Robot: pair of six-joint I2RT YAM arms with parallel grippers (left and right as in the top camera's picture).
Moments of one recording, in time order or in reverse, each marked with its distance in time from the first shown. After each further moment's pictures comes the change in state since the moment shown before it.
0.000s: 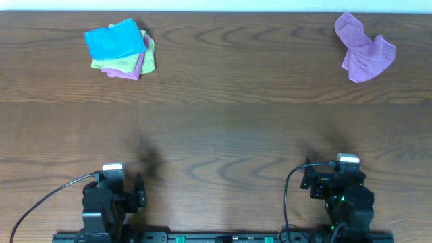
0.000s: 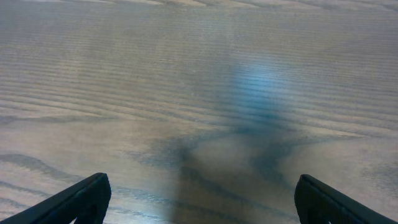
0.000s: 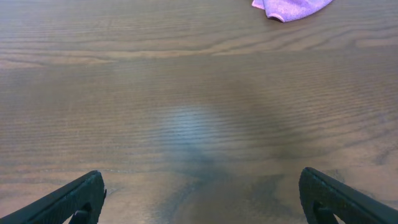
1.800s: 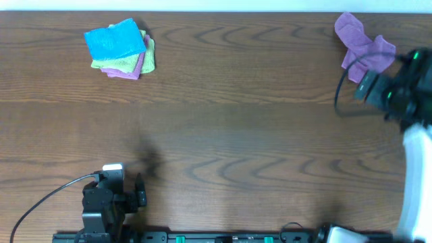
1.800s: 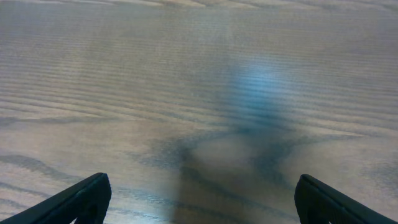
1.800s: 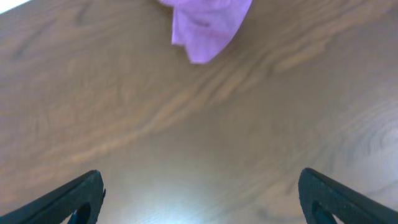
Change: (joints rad) left arm -0.002 -0.002 0.002 -0.002 0.000 0.004; right arm -0.272 1.415 1.245 -0.263 0.003 0.138
